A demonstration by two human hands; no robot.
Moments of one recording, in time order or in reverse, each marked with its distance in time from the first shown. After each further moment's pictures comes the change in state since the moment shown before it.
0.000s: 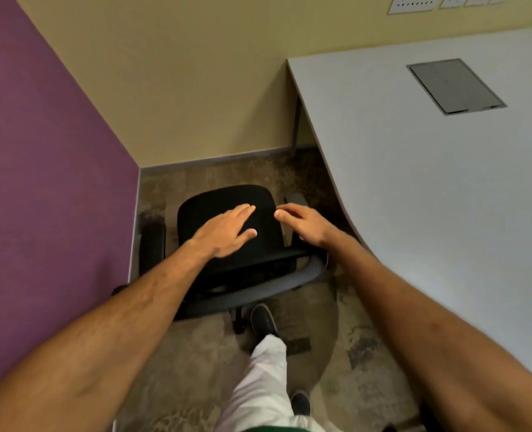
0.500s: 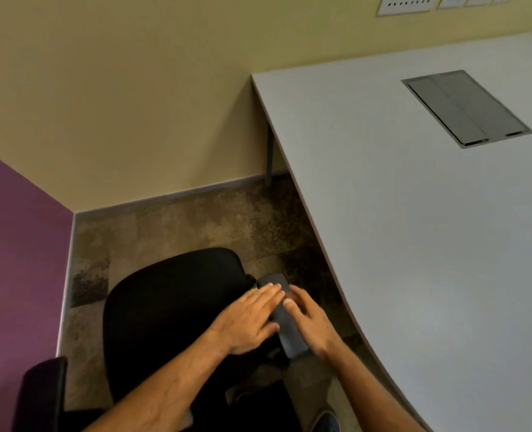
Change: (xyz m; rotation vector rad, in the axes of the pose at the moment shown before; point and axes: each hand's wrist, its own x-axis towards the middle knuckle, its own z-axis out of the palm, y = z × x) left_hand 0.298 -0.055 0.144 0.015 -0.132 0.317; right_hand 0.227 0.180 -0.034 0.331 0.182 0.269
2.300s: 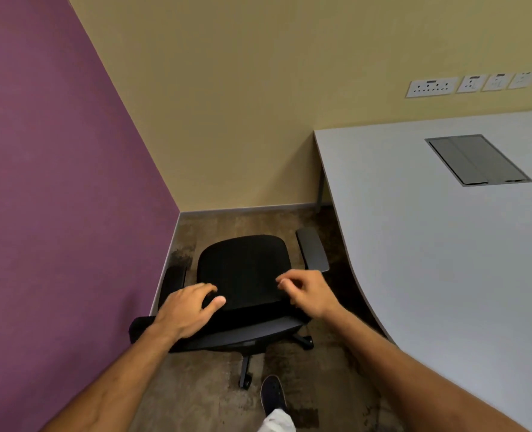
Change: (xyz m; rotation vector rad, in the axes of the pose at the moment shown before) left_hand -0.390 0.229 -0.118 -0.010 0.288 -0.720; right_hand -0.321 -0.087 0.003 -0.330 -0.179 -0.680
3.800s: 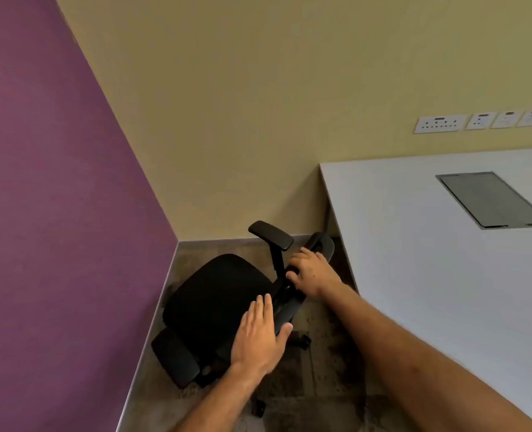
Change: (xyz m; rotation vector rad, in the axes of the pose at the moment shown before) left_hand 0.127 0.099 0.024 -0.101 0.009 -0.085; right_hand 0.203 0.009 -0.062 -0.669 -0.116 0.018
